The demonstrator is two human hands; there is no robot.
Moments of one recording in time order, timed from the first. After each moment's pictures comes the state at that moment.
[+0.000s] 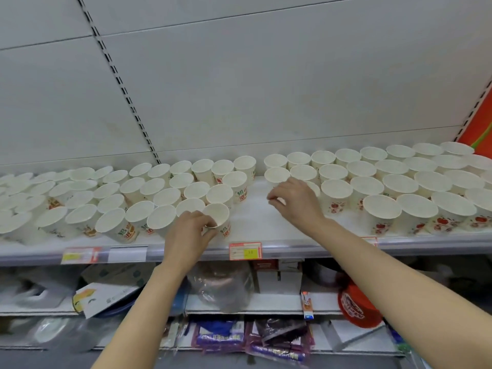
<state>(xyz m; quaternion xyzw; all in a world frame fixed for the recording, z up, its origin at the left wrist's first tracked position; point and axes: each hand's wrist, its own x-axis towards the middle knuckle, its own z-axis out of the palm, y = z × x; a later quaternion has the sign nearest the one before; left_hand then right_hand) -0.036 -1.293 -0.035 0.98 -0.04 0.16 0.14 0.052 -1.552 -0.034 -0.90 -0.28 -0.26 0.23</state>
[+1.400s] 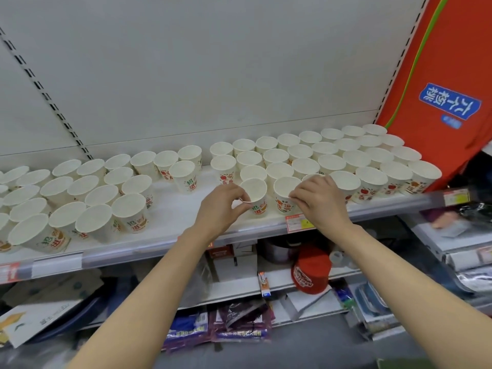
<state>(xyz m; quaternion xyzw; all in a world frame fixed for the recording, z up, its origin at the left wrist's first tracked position) 0.019 -1.439 -0.049 0.93 -0.24 0.09 0.28 -0.007 -1.702 -0.055 -0.91 -0.21 -0.34 0.09</state>
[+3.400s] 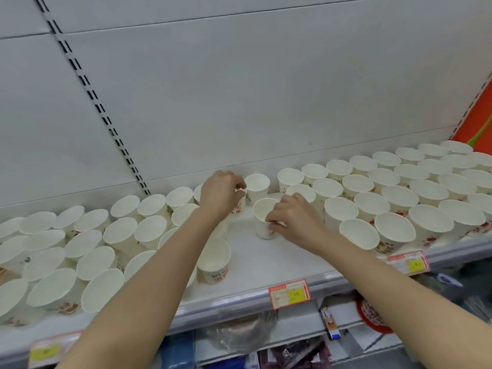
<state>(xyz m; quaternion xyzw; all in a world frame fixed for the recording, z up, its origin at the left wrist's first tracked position) 0.166 -1.274 -0.002 0.97 -0.17 0.13 0.14 0.095 -1.473 -0.037 -0.93 -0.28 -0.20 0.12</state>
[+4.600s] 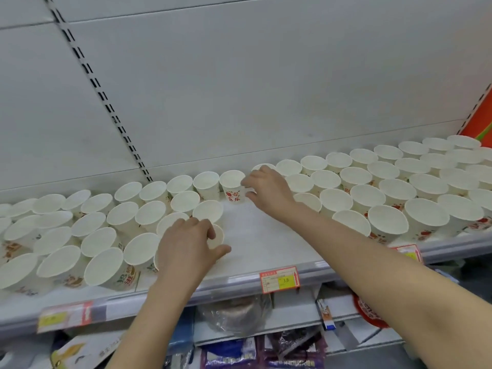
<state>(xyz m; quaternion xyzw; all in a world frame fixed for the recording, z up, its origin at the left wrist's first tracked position) 0.012 -1.245 0.000 0.99 -0.03 0.10 0.07 0.139 -1.437 -0.026 -0.95 -0.23 -0.18 0.13</state>
